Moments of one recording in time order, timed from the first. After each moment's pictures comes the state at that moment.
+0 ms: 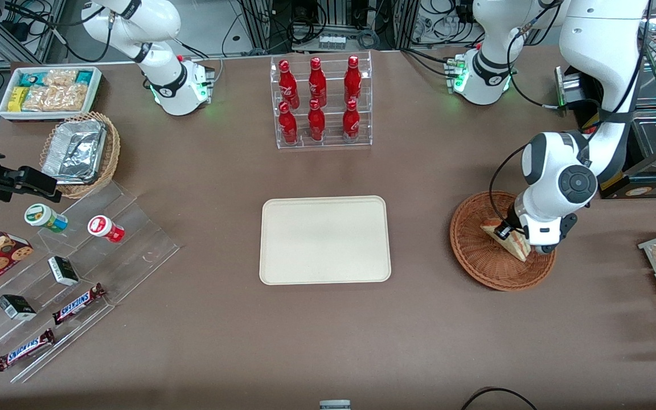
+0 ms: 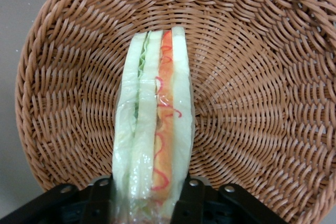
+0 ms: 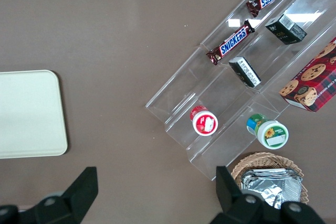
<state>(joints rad) -0.12 0.29 0.02 -2.18 0.02 2.38 -0.89</state>
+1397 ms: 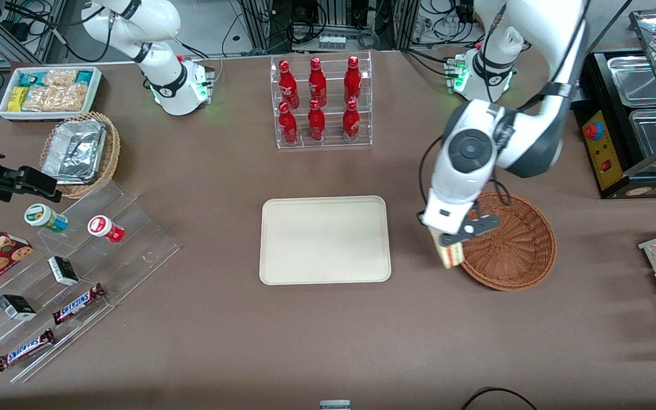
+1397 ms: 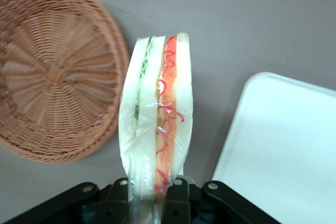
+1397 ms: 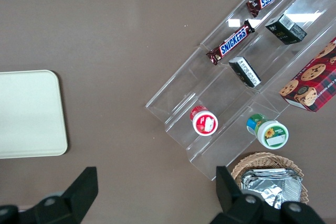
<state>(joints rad) -0.47 0.30 -0.03 -1.79 0.11 2.03 -0.82</state>
